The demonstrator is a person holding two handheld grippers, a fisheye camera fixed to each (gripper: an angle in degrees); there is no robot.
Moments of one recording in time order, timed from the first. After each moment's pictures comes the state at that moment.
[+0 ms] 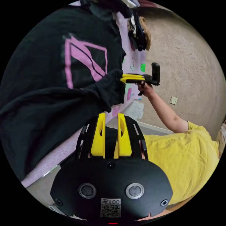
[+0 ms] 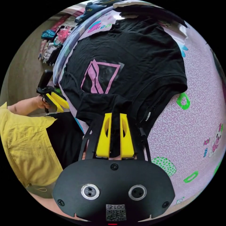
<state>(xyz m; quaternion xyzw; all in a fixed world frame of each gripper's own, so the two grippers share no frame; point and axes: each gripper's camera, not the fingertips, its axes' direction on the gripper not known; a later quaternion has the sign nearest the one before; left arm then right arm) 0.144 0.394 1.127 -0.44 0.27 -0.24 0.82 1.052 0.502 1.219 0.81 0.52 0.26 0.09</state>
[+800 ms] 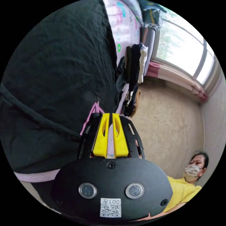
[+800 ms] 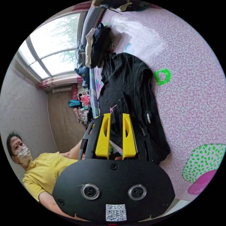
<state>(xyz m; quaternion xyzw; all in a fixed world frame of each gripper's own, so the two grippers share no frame) 0.087 0.387 1.062 -0.11 0.23 -0.53 0.81 1.106 0.554 1.307 0.94 0.30 -0.15 -0.02</state>
